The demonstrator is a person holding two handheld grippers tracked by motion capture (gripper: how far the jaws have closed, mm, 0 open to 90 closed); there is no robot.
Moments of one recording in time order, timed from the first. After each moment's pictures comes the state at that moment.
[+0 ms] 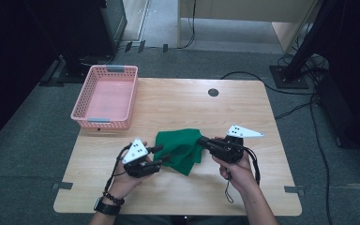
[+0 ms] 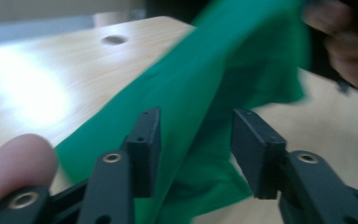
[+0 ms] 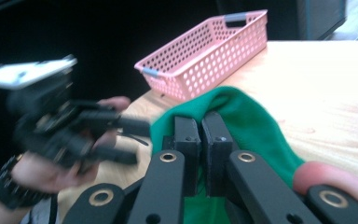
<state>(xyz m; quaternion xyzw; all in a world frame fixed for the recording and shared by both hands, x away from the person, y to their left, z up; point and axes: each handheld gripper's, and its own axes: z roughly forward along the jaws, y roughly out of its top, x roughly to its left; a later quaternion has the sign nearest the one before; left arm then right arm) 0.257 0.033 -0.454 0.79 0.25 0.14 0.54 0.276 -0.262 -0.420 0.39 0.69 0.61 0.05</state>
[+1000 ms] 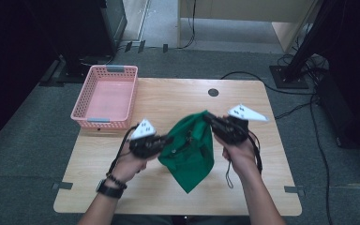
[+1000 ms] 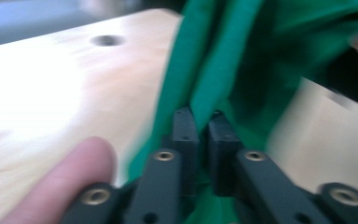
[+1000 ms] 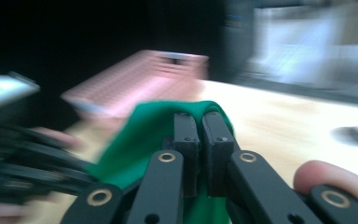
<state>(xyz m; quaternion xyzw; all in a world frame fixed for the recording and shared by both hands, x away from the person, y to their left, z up) 0.345 0.017 -0.416 0.77 0.41 0.12 0.48 0.318 -0.257 -0.364 0.46 0.68 0.53 0.22</state>
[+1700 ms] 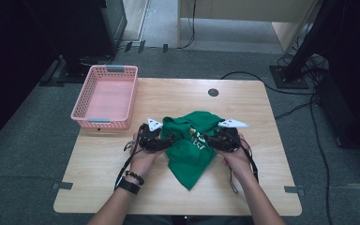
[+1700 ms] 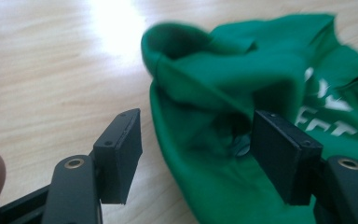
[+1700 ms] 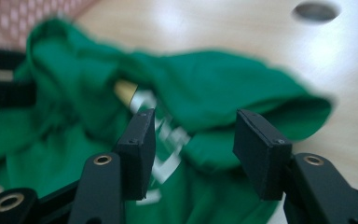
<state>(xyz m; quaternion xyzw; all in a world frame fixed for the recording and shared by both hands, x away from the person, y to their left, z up) 0.348 0.001 -0.479 0.77 0.47 0.18 0.39 0.329 -0.267 -0.478 0.51 0.74 0.41 0.16</state>
